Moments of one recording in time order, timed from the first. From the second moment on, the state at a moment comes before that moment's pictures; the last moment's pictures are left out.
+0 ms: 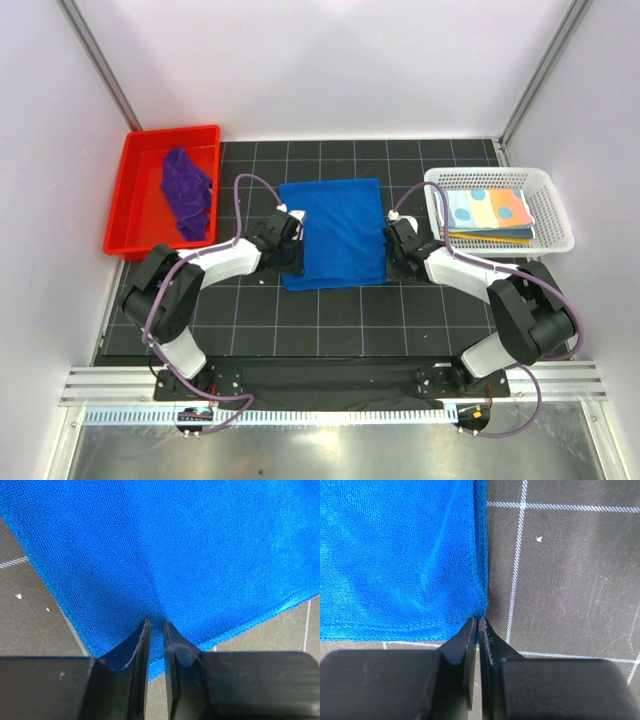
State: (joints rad) left arm -0.60 1.69 0.92 -0.21 0.06 -0.42; right arm 0.51 1.49 0.74 -0.31 0.19 0.46
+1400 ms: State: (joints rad) left arm -0.61 1.55 0.92 -0.39 0.03 -0.43; right arm 0.53 1.33 0.70 -0.40 0.13 0.51
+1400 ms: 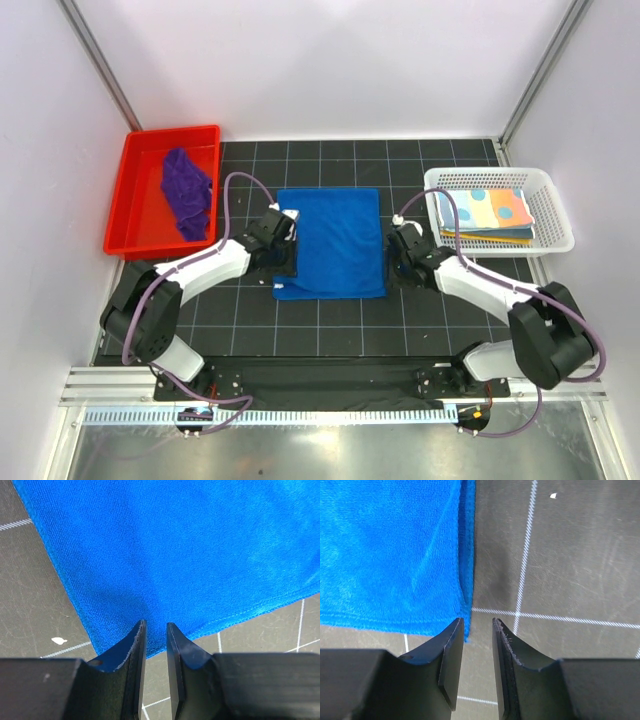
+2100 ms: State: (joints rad) left arm -0.61 1.55 0.91 -0.40 0.03 -0.42; right arm 0.60 1.47 0.74 -0.34 0.18 0.54
